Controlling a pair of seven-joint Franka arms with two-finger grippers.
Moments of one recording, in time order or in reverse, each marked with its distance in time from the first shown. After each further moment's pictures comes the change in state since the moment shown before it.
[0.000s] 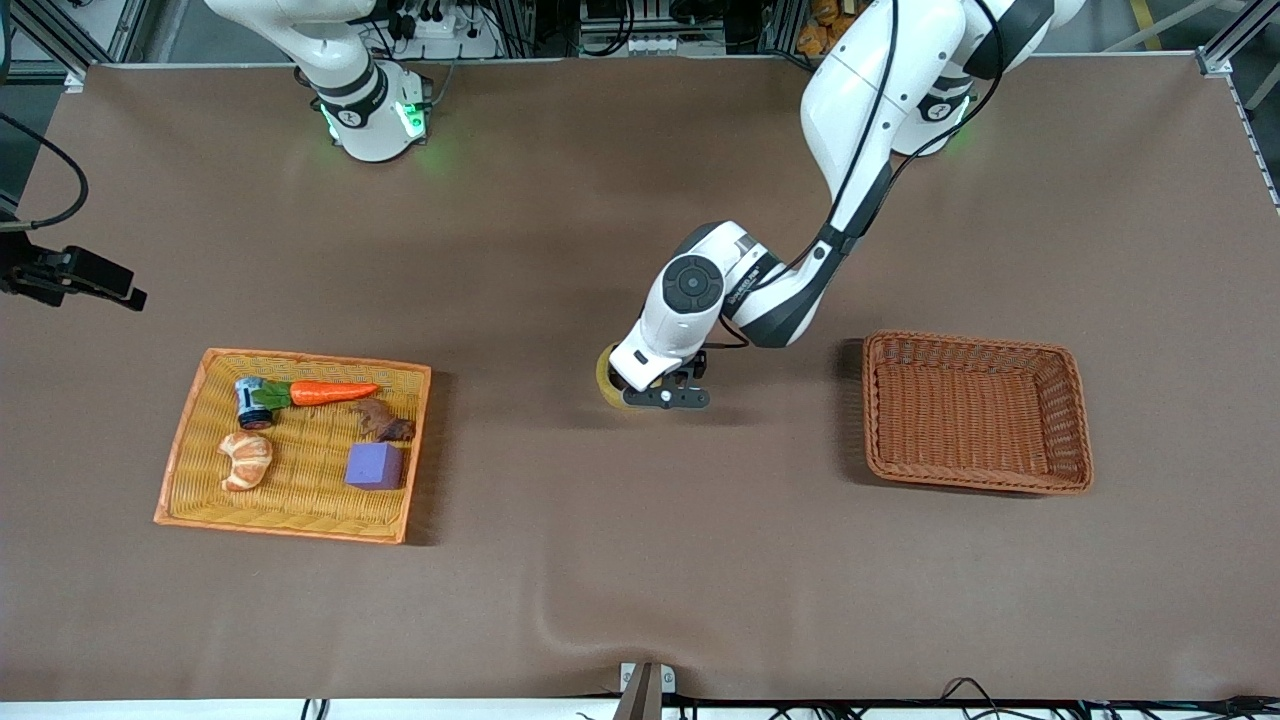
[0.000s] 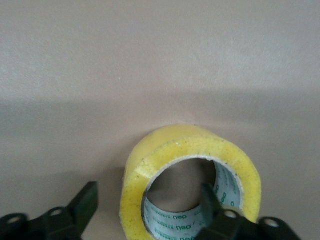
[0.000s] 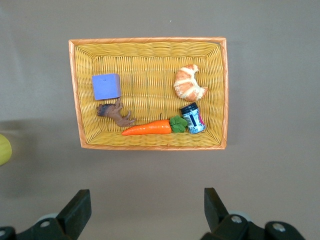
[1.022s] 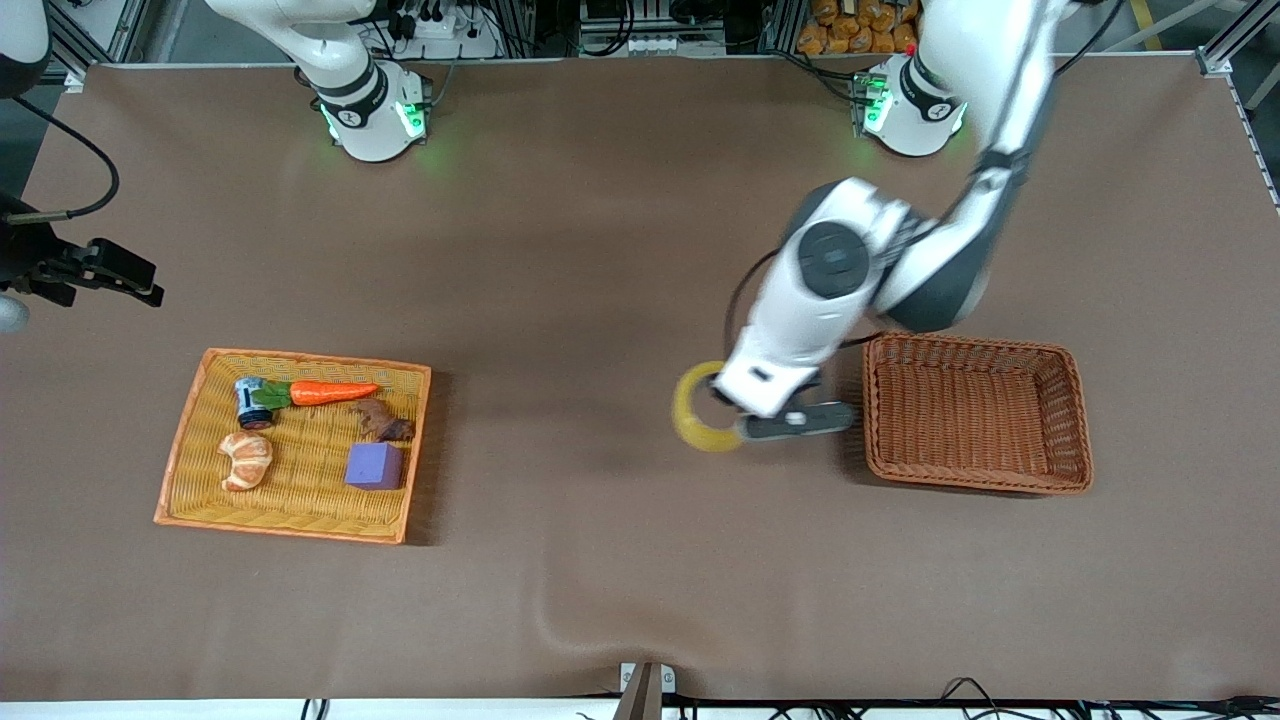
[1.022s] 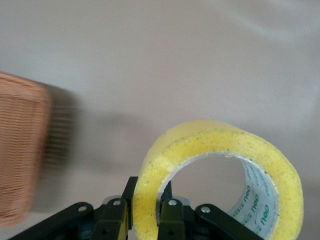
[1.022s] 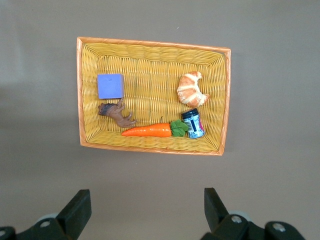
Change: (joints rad) left arm 0.260 -0.350 0.016 0.034 0.039 -0.385 0.016; right arm 0.001 -0.013 0.061 -0.001 -0.054 0.015 -0.004
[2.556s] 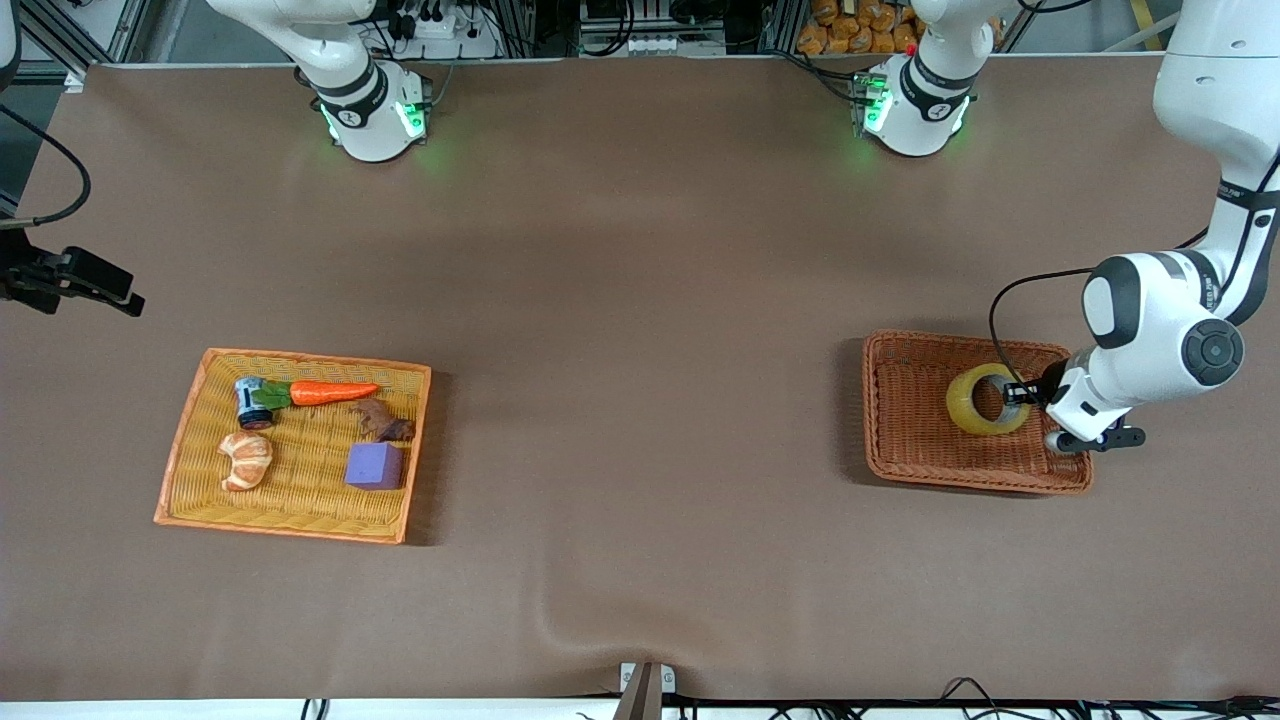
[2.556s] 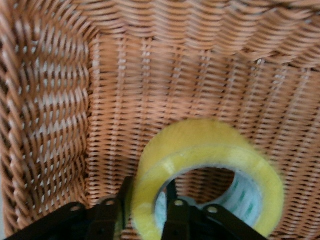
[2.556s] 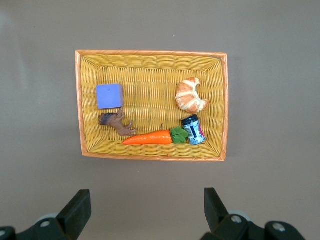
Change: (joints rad) left arm 0.639 0.024 -0.012 -0.483 0.002 0.288 0.710; right arm -0.032 0.003 -0.006 -0.009 0.038 0.035 -0.001
